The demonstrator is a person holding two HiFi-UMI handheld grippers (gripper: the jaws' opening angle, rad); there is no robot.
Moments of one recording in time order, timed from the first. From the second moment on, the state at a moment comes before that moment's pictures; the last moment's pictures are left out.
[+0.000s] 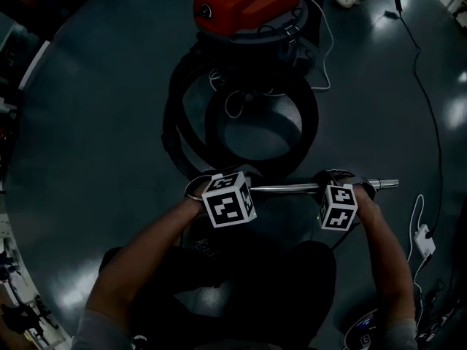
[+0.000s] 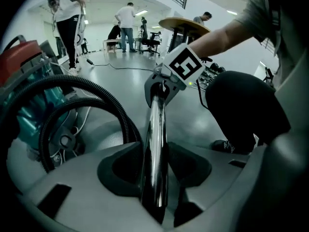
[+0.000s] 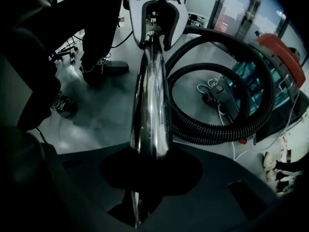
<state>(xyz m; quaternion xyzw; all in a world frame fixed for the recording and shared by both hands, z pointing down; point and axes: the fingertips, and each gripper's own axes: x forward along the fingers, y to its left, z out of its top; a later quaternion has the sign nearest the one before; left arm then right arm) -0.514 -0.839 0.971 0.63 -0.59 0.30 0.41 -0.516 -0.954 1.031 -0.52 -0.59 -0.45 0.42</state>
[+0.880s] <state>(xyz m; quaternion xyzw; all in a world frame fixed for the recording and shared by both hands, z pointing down) -0.495 -0.773 1.035 0.49 -0.68 0.25 0.48 -0.475 -0.987 1.137 -0.52 -0.54 -0.43 0.50</state>
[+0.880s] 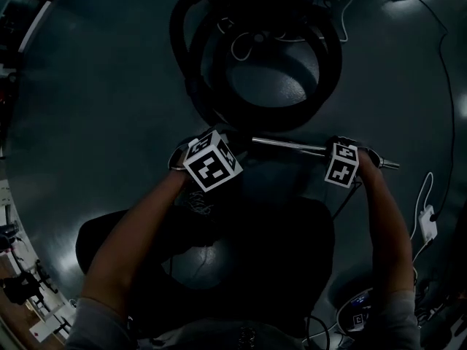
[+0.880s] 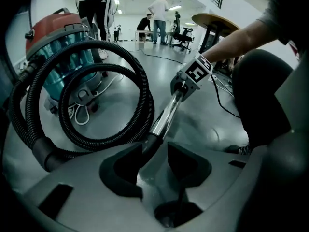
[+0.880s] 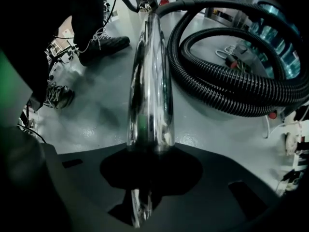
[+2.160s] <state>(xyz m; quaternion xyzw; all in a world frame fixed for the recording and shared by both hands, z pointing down) -0.542 -0.797 1.104 0.44 -0.71 0.26 0.48 -0.475 -0.997 1.162 -0.46 -0.61 -0.27 0.58</state>
